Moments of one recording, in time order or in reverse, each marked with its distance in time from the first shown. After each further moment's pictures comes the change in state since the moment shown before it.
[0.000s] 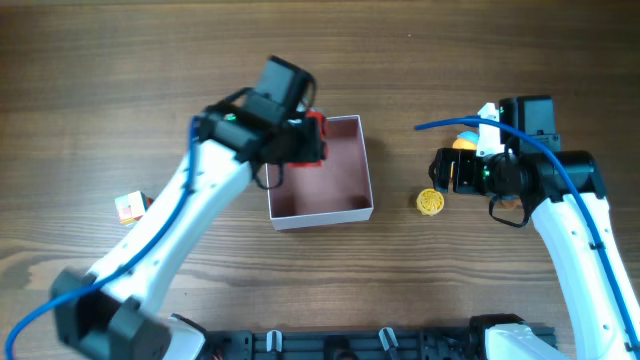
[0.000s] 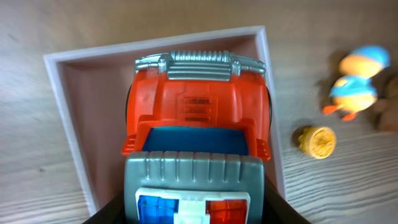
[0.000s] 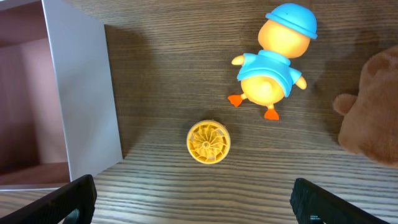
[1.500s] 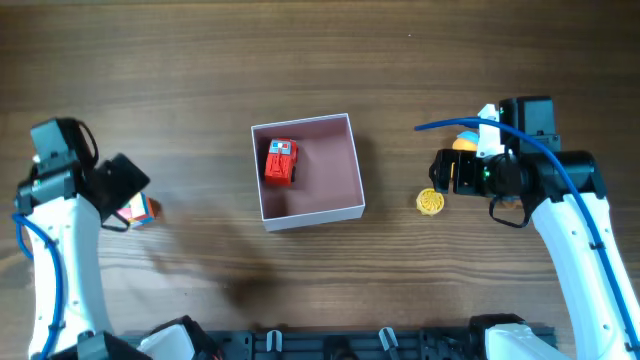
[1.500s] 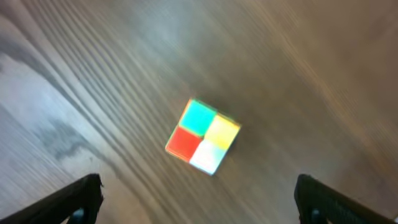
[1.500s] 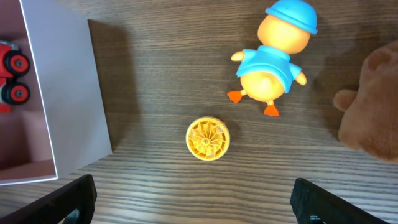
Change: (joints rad) left arm 0.933 -0.276 -0.417 0.025 -0.204 0.091; right arm -0.001 0.000 0.000 -0.011 0.000 0.000
